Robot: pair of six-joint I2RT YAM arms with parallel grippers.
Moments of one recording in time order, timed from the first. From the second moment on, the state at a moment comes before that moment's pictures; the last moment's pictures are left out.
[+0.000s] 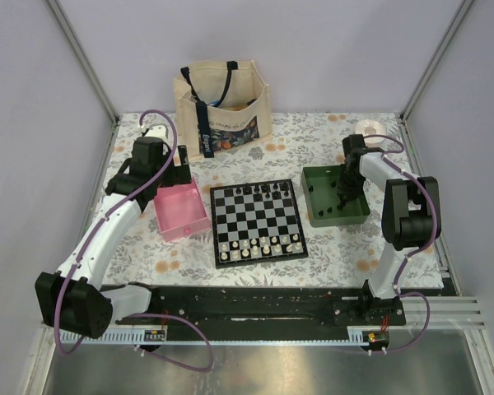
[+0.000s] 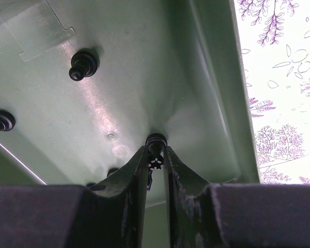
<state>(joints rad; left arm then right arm) -0.24 1.20 1.10 -0.57 -0.16 -0.25 0.08 1.87 1.28 -0.70 0.14 0.37</state>
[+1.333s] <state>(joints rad) -0.24 1.18 1.10 -0.57 -0.18 -0.26 0.63 2.11 2.27 -0.97 0.06 0.34</state>
